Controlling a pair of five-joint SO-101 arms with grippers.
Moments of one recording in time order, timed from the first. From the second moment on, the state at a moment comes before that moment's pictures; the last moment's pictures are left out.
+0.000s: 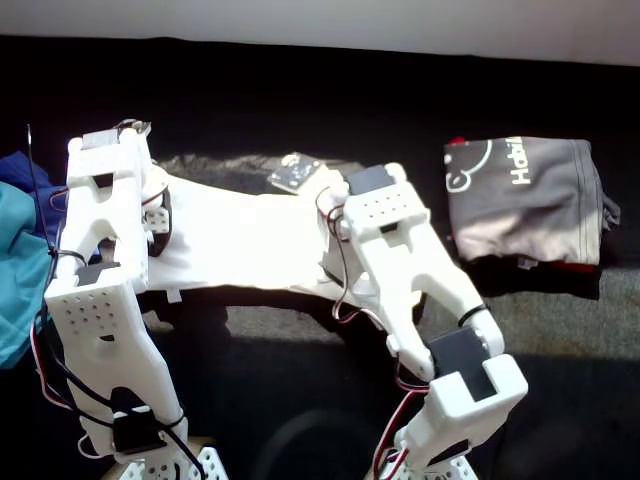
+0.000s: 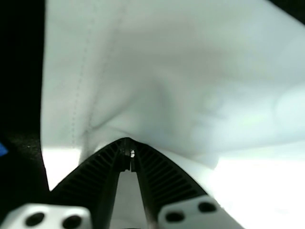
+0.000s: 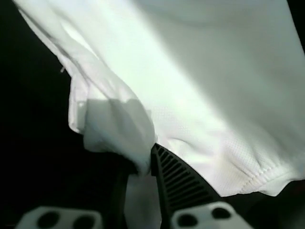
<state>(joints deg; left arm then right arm) -19.7 43.3 -22.1 82.1 -1.7 -26.8 10.5 7.1 78.2 32.0</state>
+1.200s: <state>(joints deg) -19.7 43.3 -22.1 82.1 -1.7 -23.8 13.0 -12.9 82.7 17.8</state>
